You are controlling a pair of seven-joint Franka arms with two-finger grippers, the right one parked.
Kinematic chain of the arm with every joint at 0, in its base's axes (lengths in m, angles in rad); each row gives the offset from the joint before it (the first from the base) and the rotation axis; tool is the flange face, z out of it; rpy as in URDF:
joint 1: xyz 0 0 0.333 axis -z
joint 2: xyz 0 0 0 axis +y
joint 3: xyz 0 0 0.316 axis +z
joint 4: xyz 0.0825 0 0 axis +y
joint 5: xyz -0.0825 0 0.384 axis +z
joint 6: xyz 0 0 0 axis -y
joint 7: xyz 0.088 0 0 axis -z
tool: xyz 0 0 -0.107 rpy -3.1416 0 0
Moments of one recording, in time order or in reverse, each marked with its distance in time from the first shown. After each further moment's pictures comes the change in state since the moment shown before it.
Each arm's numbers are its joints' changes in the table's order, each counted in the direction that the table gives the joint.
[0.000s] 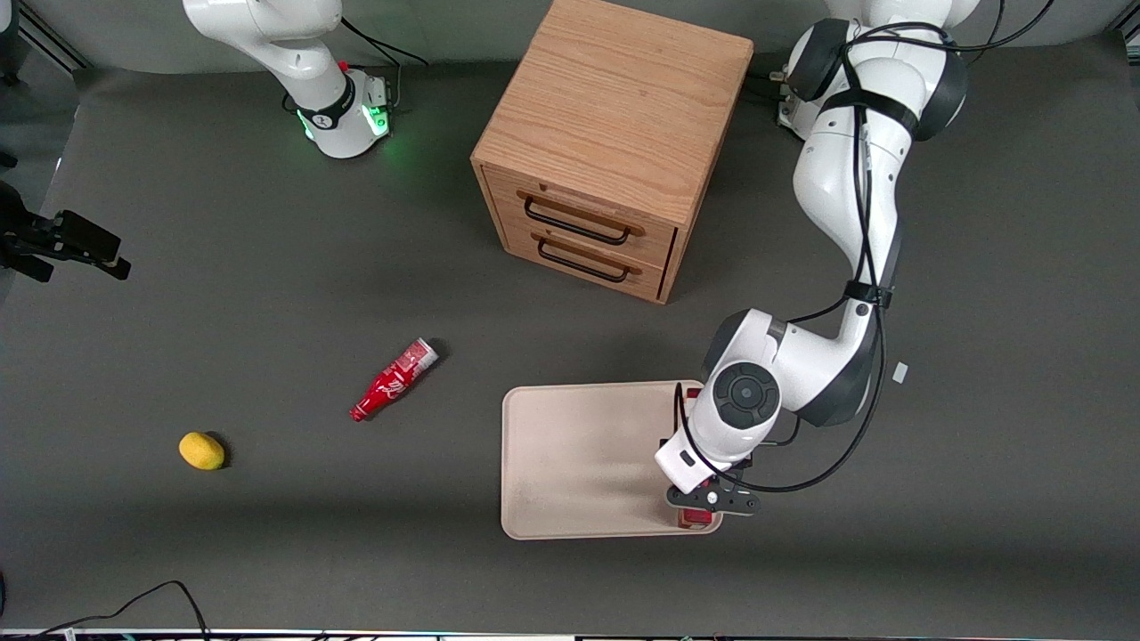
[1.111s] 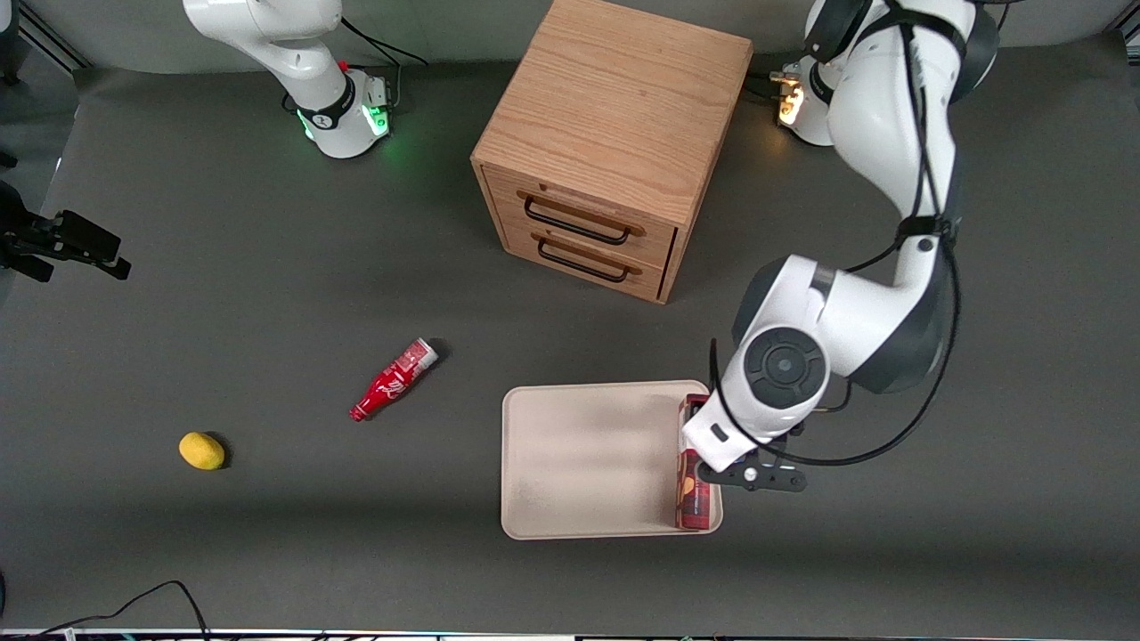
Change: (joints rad) arm -0.018 -0.204 0.003 -0.043 0.013 -0.431 0.051
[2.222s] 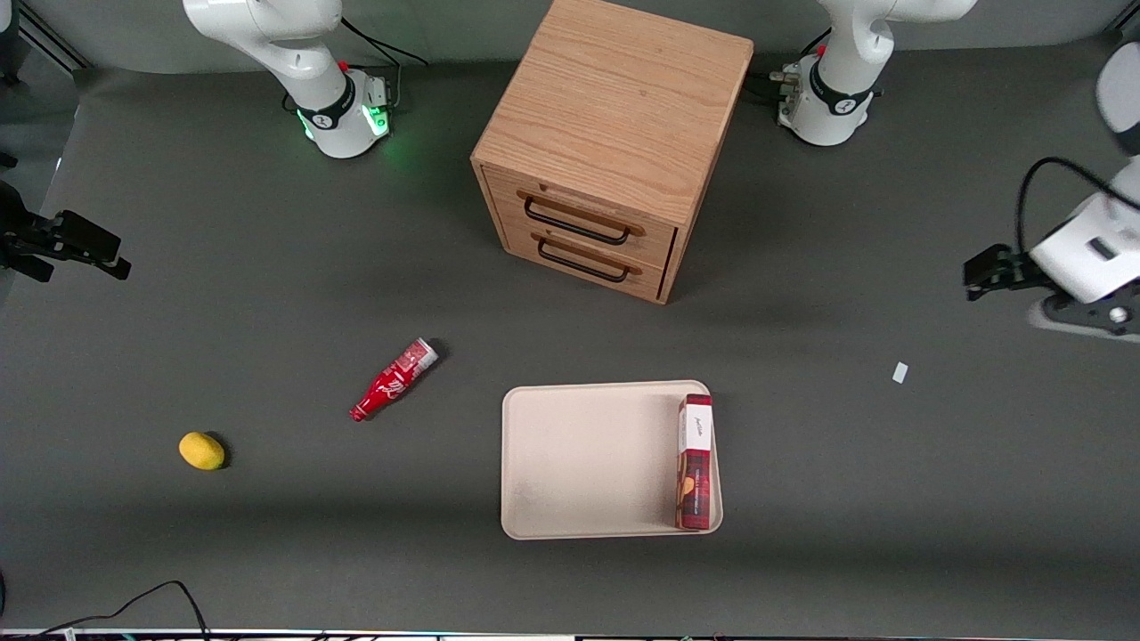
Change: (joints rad) arm -0.143 -0.770 0.320 0.757 -0.074 0.071 0.543
